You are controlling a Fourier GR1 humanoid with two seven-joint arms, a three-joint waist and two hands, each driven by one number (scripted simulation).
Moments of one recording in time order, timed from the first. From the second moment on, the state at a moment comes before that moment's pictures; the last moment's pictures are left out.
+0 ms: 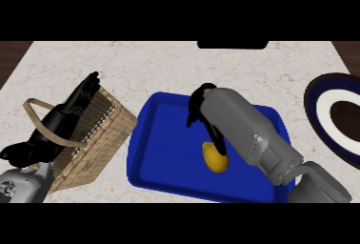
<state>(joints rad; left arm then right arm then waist) -0.19 0.46 -0.21 -1.61 0.17 0.00 -0.08 -1.16 -0.03 0.64 -0.37 0.11 1.18 0.48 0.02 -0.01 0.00</state>
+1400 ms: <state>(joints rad) -0.17 0.42 -0.17 -1.65 0.13 -0.02 -0.03 -0.88 -0.16 0.74 -0.87 0.26 1.13 0.40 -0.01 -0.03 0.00</state>
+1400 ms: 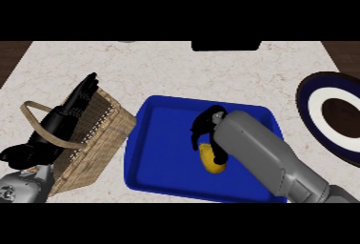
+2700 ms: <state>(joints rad) 0.03 0.47 -0.02 -1.66 0.16 0.04 -0.05 -0.40 -0.85 0.03 -1.77 0.18 0.53 -0.20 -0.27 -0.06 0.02</state>
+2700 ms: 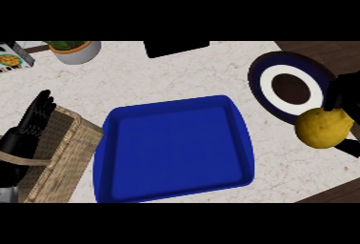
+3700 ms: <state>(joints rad) -0.12 0.42 -0.12 -1.68 0.12 -0.05 -0.04 0.15 -0.87 -0.60 -1.46 0.13 0.42 -0.70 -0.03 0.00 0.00</state>
